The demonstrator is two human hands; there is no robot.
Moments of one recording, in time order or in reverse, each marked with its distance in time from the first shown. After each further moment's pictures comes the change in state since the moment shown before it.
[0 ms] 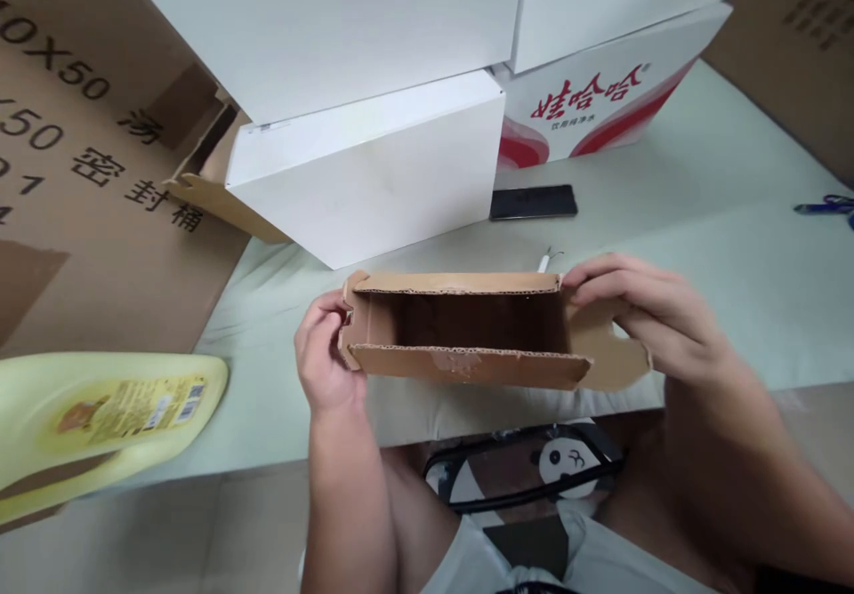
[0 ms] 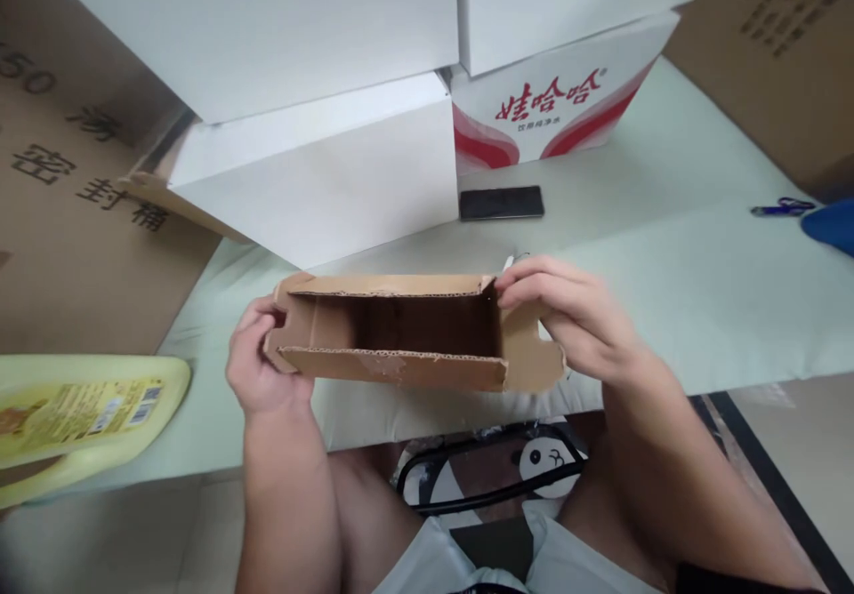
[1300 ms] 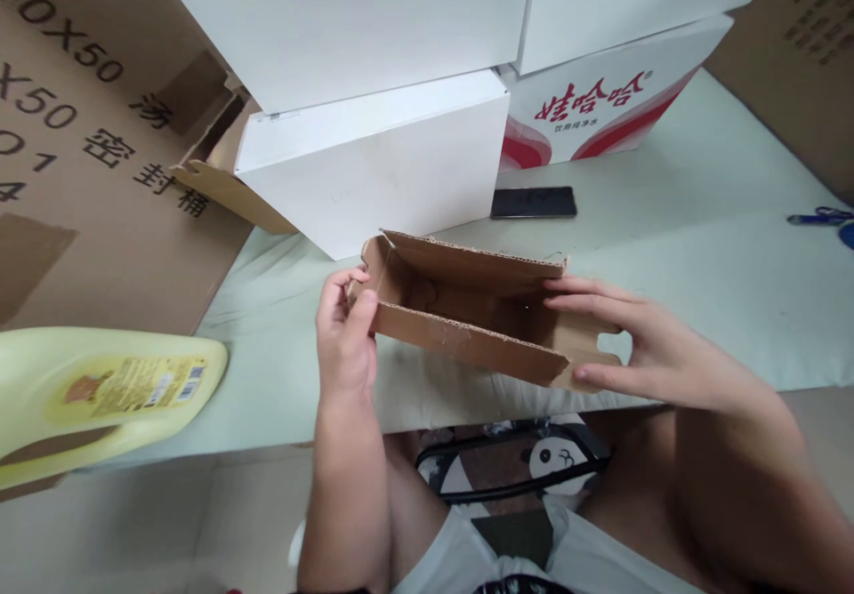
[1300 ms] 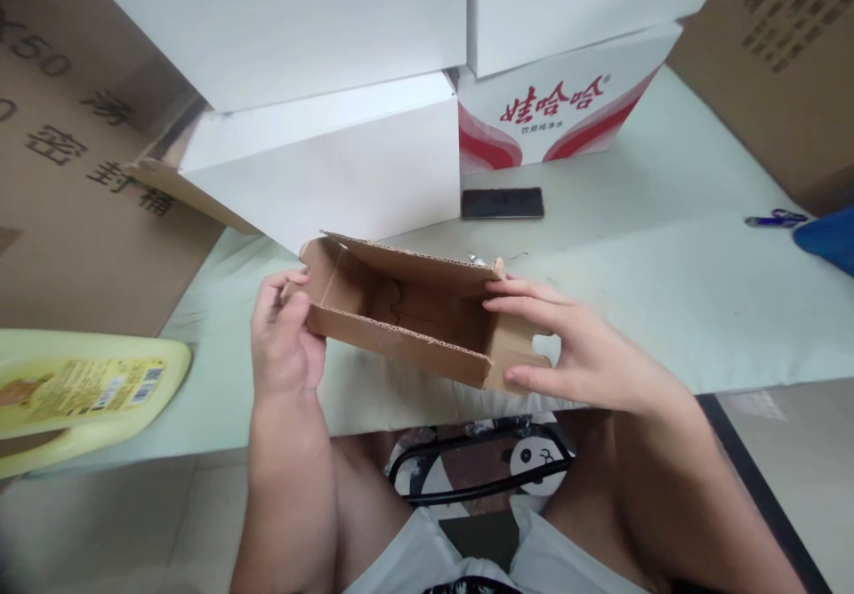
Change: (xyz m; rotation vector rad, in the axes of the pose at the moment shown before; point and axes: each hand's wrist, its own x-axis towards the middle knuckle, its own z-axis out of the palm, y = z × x) left_hand -0.011 0.001 0.014 0.049 -0.118 -0.041; right_hand -0.021 -0.005 -0.008 -0.147 -0.288 0.103
